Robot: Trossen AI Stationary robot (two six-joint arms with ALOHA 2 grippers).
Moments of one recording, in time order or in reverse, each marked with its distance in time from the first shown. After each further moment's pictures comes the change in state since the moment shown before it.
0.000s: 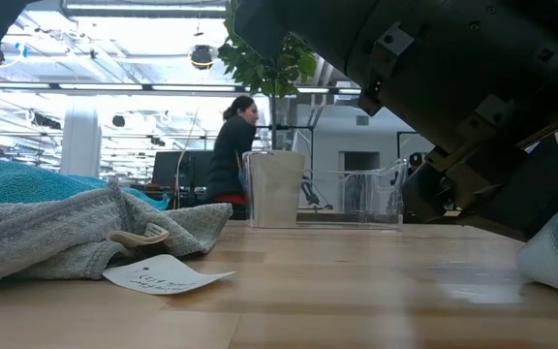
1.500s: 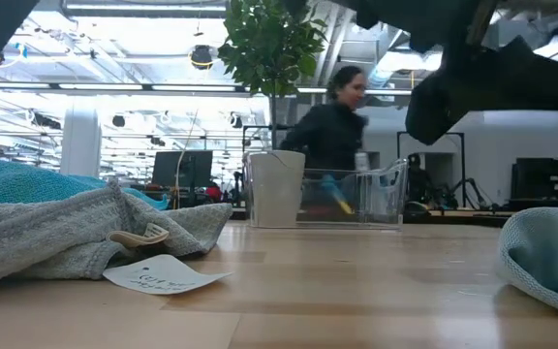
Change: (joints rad) left arm 0.124 -0.157 -0.002 -0.060 0.381 -0.092; right arm 0.228 0.054 0.072 0.076 0.197 0.426
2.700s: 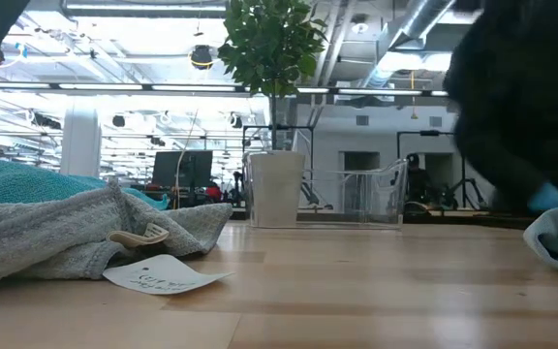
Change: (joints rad) left arm -0.046 0.008 0.004 0.185 -0.165 0.111; right arm 0.077 -0.028 -0.007 -0.274 -0.131 0.095
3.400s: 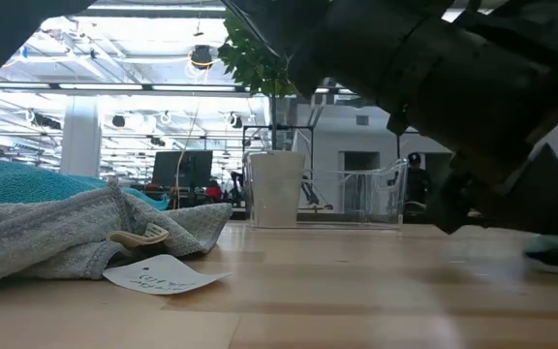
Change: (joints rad) left arm 0.026 0.152 -0.004 0.008 -0.034 -0.085; right arm -0.152 0.014 -0.034 -0.257 -0.045 0.004
